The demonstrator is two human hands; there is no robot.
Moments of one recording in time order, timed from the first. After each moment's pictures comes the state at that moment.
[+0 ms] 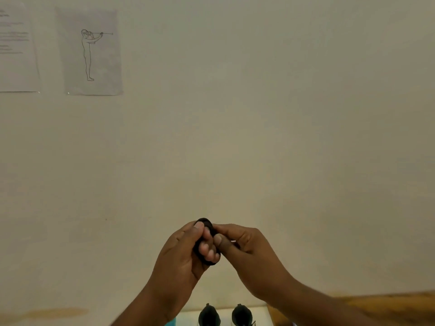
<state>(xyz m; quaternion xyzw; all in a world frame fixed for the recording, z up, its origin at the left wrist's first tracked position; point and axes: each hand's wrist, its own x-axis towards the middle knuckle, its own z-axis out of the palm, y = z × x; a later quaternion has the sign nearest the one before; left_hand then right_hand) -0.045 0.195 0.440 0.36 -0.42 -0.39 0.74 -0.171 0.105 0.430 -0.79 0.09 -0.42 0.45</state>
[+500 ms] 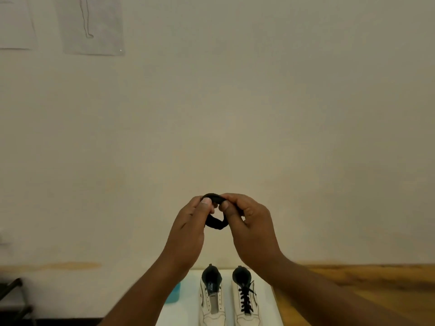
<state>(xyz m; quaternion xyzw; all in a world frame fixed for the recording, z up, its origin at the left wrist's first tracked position) -0.040 0.183 0.403 0.56 -0.49 -0.16 0.65 -0.151 0.096 0.392 -0.77 0.17 -0.54 0.28</state>
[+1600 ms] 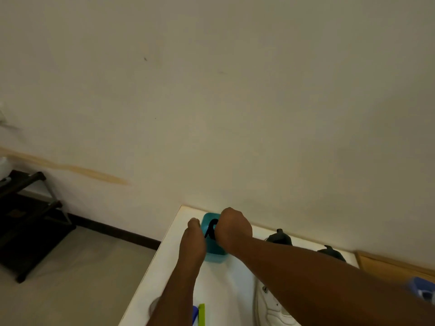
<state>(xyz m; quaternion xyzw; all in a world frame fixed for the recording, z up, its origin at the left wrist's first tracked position) 0.226 0.032 0.010 0.69 0.03 -0.36 0.63 0.188 -0.061 0.035 -0.86 0.46 0.04 0.20</state>
